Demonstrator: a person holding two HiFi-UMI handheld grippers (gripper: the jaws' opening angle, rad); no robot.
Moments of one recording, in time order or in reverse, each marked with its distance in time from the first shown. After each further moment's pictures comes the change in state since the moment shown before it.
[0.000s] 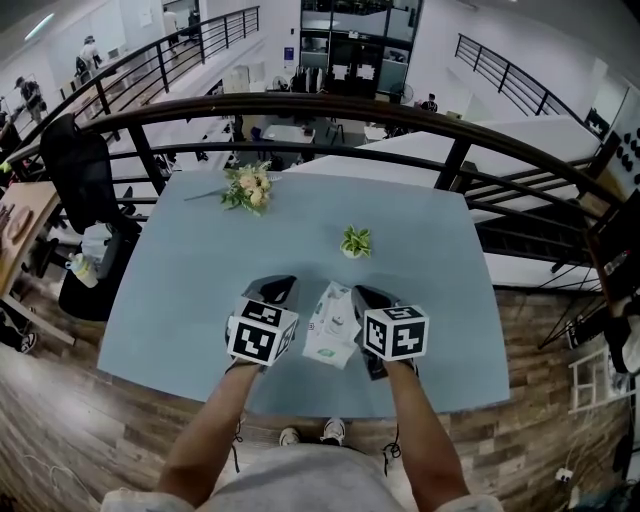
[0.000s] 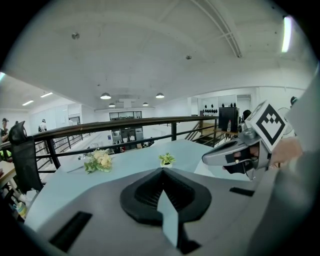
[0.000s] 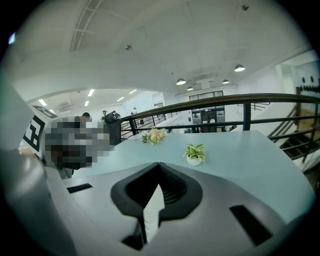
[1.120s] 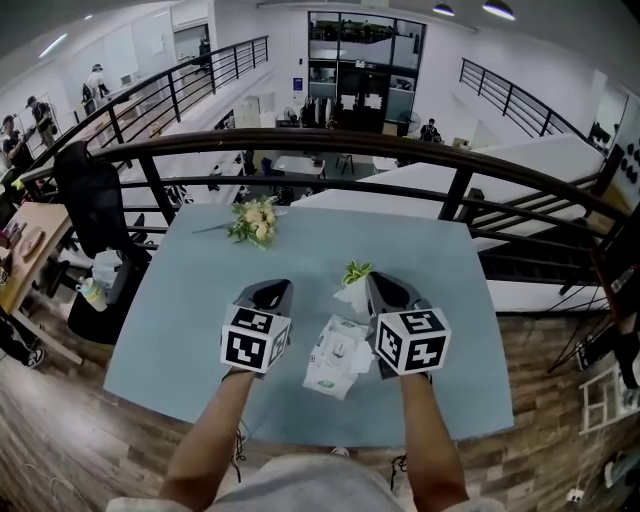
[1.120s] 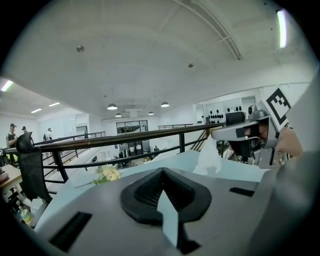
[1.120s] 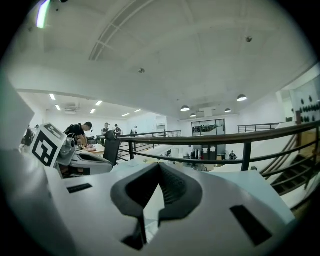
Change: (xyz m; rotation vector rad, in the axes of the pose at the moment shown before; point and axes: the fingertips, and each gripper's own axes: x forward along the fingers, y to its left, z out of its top) left arm -0.005 0.029 0.061 0.009 -0.111 0.081; right arm -0.039 -0.003 0.123 -0.148 -0.287 -0.029
